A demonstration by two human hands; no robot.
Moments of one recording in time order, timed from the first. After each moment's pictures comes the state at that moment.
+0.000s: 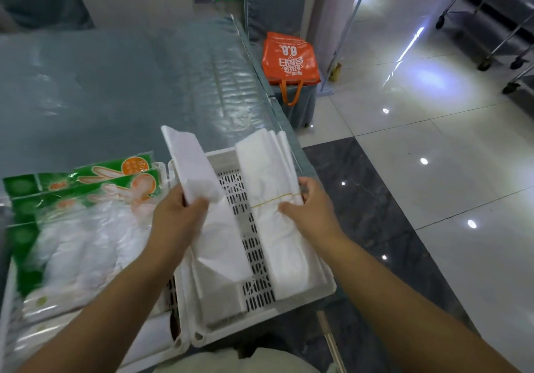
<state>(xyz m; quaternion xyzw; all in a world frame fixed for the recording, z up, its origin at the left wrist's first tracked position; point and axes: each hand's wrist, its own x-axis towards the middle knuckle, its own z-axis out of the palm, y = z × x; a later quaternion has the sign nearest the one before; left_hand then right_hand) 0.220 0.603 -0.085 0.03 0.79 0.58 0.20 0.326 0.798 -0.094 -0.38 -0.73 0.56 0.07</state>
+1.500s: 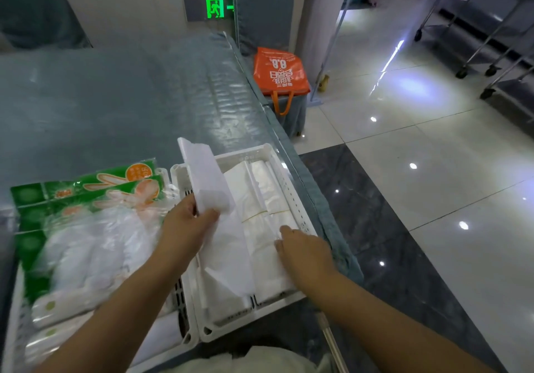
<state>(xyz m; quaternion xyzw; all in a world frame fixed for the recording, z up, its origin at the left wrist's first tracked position) 0.234 0.590 -0.080 0.08 0.77 0.59 0.23 0.373 0.747 -0.118 -0.22 -0.97 0.11 -0.09</state>
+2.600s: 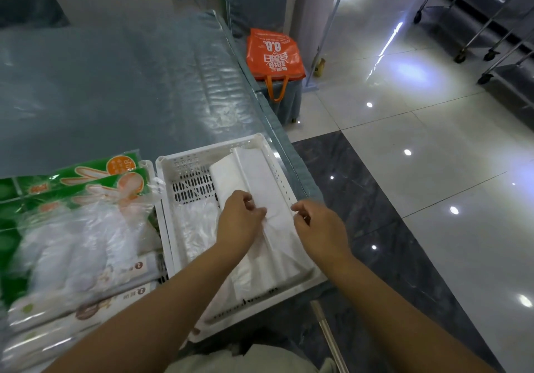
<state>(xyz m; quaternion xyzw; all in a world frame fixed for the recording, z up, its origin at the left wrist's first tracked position) 0.262 0.683 -0.143 0.14 0.85 0.46 0.23 0.378 0.793 -0.119 -0.35 -0.89 0.29 0.07</state>
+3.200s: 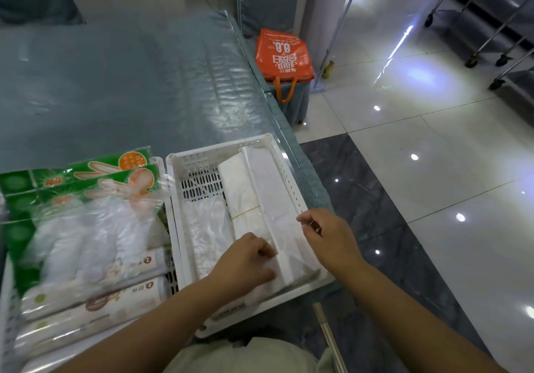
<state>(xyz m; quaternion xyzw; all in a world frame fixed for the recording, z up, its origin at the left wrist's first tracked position) 0.294 0.629 -0.140 0.36 0.81 0.29 0.36 0.392 0.797 -0.124 -0.29 -0.90 0.32 0.05</state>
